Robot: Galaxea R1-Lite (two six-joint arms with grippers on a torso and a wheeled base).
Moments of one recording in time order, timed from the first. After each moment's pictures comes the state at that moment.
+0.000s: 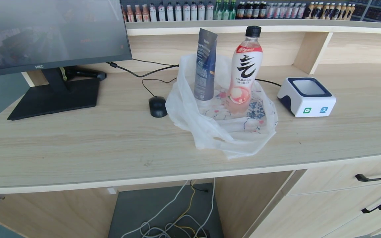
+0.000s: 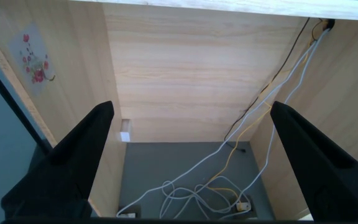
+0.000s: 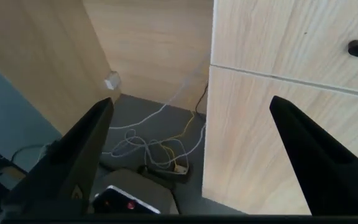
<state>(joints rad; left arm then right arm) 0.00 0.00 0.00 0.00 0.00 -0.01 0.51 0.08 -0.03 0.01 -0.14 0.00</state>
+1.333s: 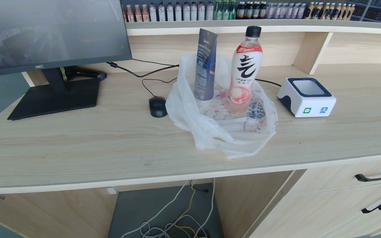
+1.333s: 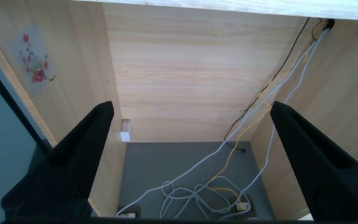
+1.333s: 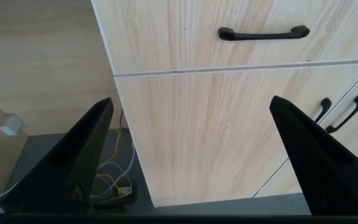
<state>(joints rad) 0.00 0.00 0.00 0.00 0.00 -0.01 0.00 0.00 0.00 0.00 -0.02 -0.01</state>
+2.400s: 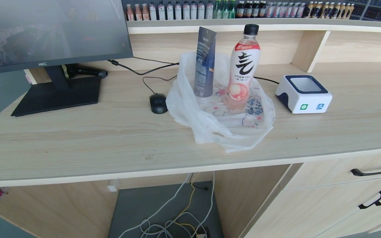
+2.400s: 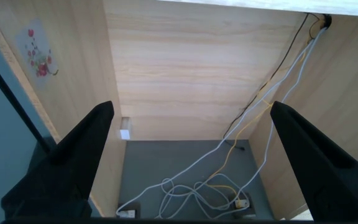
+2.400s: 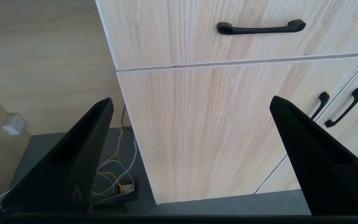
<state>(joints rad) 0.00 0.00 0.00 0.00 0.00 -0.01 0.00 0.00 0.00 0.00 -0.02 -0.01</state>
